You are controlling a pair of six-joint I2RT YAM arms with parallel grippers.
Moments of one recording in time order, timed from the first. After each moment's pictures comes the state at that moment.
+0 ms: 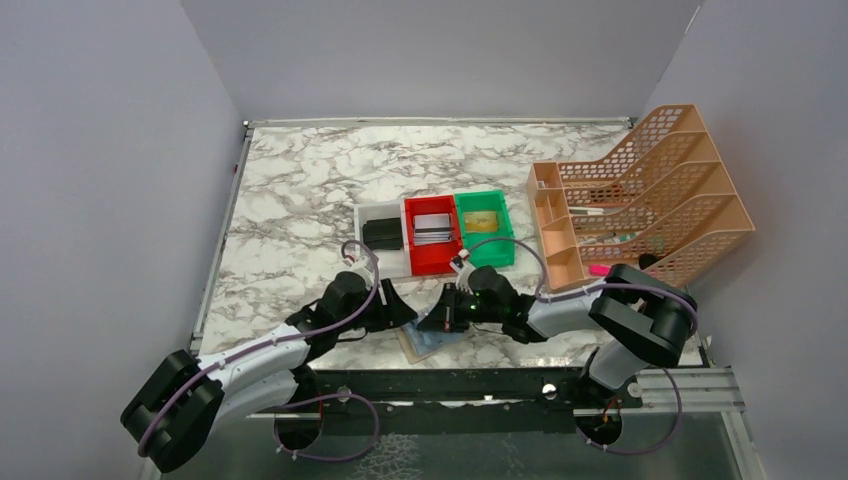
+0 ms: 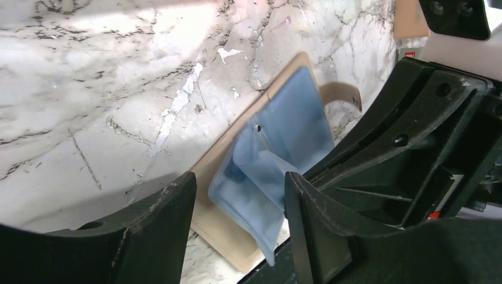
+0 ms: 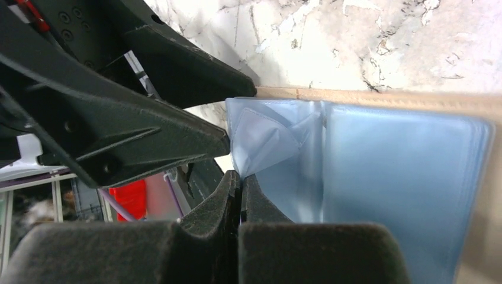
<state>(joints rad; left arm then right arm) -0.71 0.96 0.19 0.17 0.21 -0.88 0.98 1.60 0.45 0.65 -0.31 1.05</state>
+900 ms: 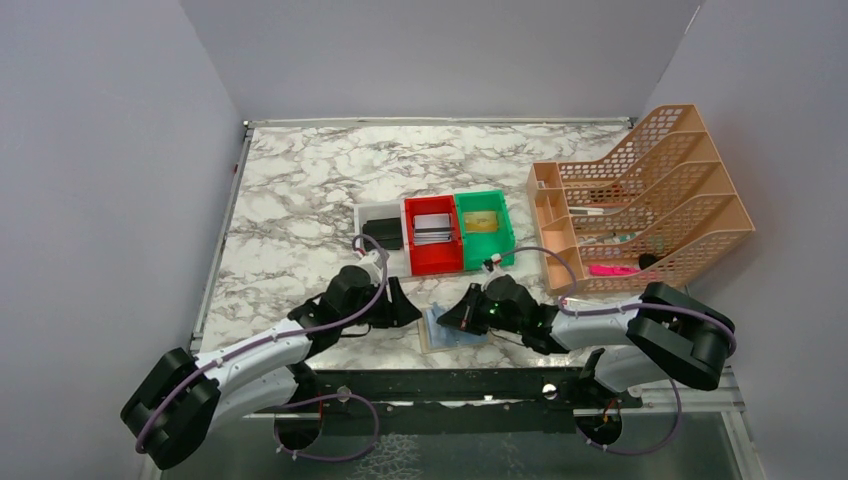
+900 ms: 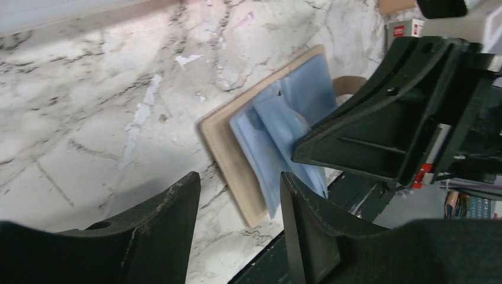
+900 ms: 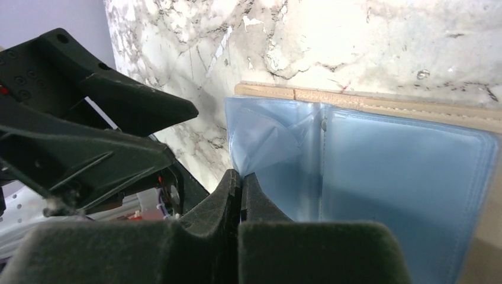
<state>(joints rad) -0.72 0.96 0.24 0.12 0.23 -0.79 0.98 1.39 0.32 0.53 -0.06 1.17</state>
